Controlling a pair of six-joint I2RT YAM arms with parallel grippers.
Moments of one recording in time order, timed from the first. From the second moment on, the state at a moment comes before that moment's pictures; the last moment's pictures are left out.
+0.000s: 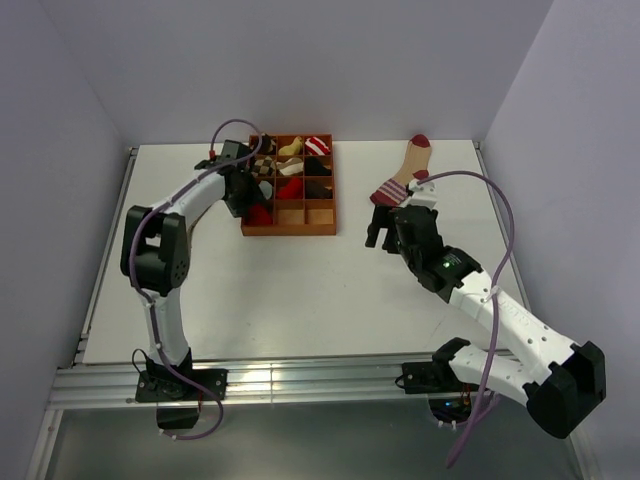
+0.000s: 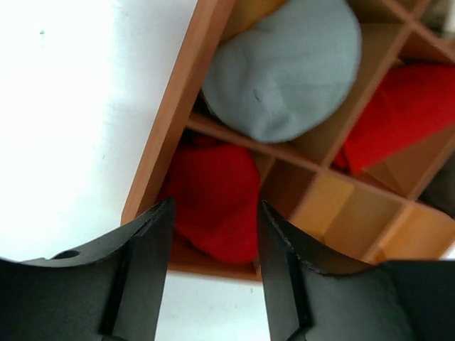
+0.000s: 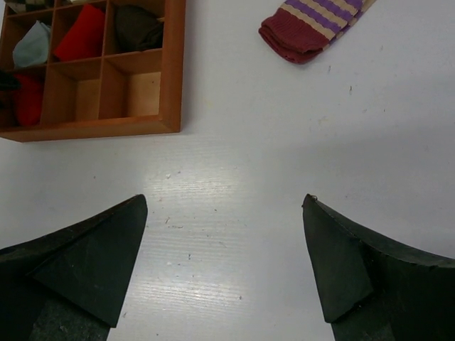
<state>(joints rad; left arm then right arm) -0.28 2.03 1.60 -0.62 -0.06 -0.77 0.56 0.98 0.80 -0.35 0.39 0.48</state>
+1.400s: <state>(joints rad) -0.21 0.72 0.90 -0.63 -0.31 -0.56 0.12 2.19 1.66 -0.49 0.12 0.67</state>
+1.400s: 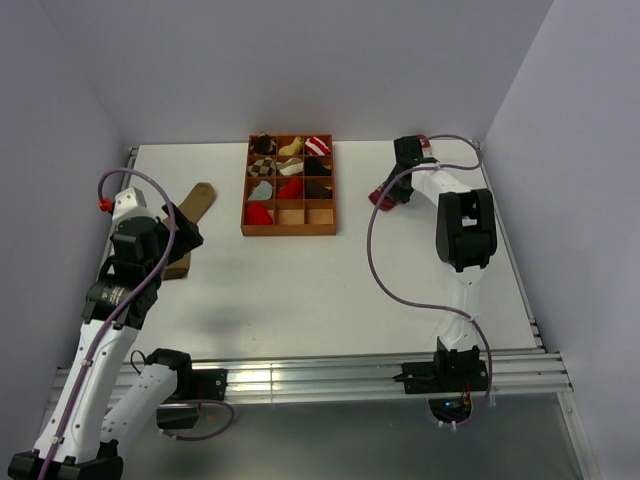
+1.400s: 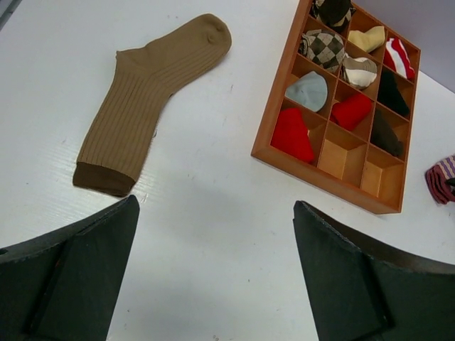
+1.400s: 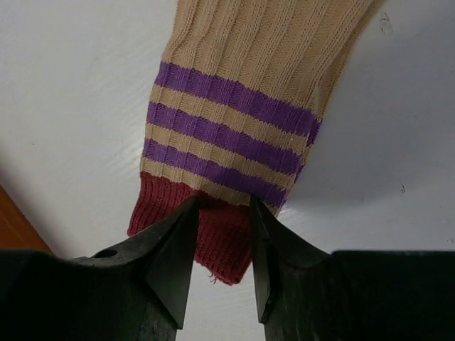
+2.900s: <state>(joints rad) -0.21 0.75 0.82 -0.65 -0.02 -0.62 0.74 1.50 0.90 -0.40 0.21 0.84</state>
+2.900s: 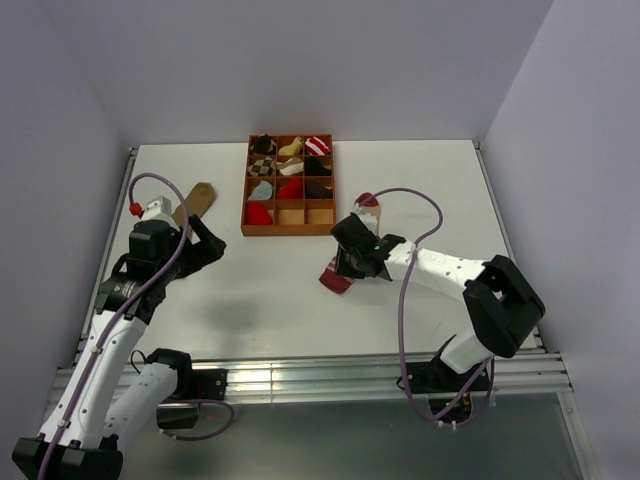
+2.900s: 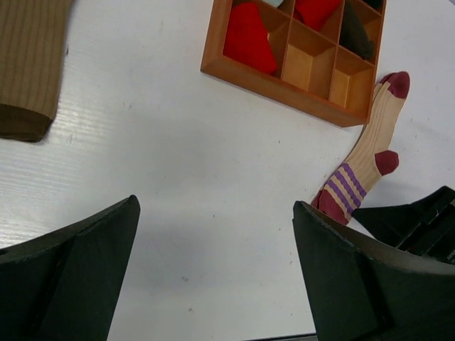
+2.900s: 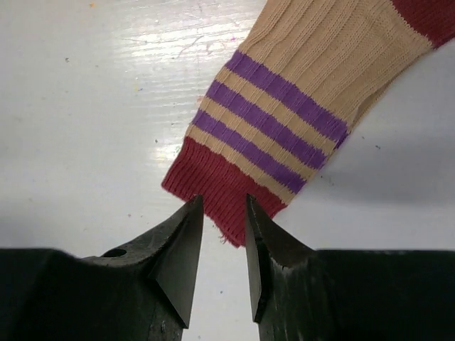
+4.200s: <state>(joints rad) -0.21 0.86 0.69 -0.54 0.08 -0.73 1.05 1.64 1.00 -0.35 0.38 0.31</state>
